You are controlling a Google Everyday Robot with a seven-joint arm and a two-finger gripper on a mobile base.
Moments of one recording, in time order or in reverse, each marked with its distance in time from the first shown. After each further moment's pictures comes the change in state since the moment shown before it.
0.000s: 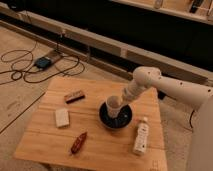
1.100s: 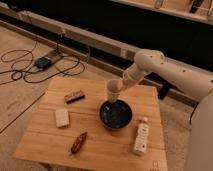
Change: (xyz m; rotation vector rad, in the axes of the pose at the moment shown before) arm -0.054 0.006 -0.059 0.012 -0.097 -0.034
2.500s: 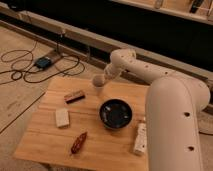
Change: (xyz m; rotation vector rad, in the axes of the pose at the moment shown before) arm -0.116 0.052 0.082 0.036 -0.082 -0.177
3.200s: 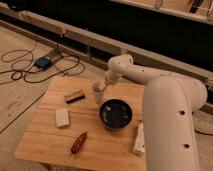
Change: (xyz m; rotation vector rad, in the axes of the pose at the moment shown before) arm 0.028 -0.014 0.039 0.083 0.067 -0.079
